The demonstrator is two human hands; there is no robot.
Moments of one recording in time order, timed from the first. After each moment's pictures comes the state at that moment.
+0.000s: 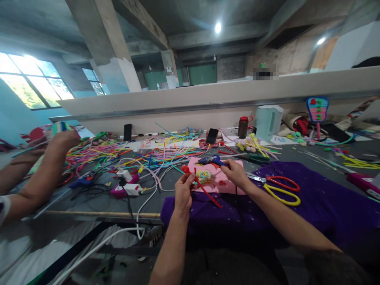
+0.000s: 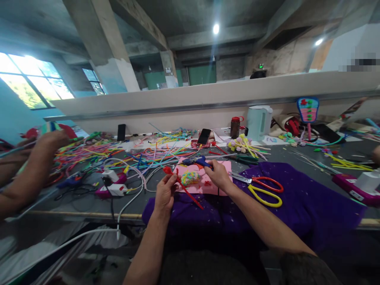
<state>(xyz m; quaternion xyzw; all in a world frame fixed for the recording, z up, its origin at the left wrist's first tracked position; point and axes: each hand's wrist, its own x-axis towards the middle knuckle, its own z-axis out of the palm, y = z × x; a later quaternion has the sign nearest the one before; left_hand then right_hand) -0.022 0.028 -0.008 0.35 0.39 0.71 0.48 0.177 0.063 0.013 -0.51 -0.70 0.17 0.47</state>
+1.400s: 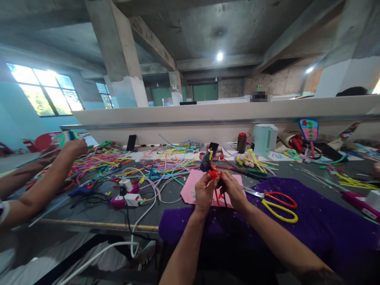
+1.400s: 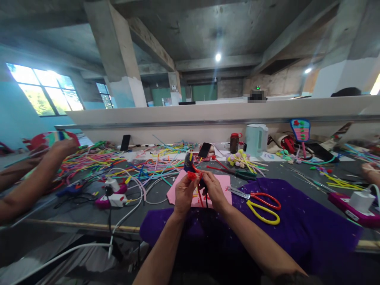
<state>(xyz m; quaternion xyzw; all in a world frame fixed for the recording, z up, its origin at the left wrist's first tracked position) 0.046 0.015 0.042 0.58 0.30 0.67 0.35 0.148 0.024 0.041 -0.30 -0.55 0.51 0.59</state>
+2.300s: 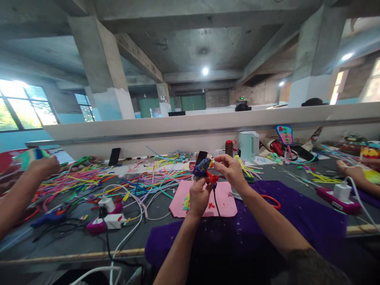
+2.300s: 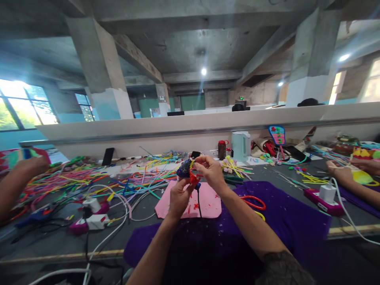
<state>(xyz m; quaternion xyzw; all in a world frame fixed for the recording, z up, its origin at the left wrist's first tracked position) 0.054 0.029 0.060 0.69 0.34 0.61 0.17 0.189 0.037 0.115 -0.35 -0.63 0.23 0.65</state>
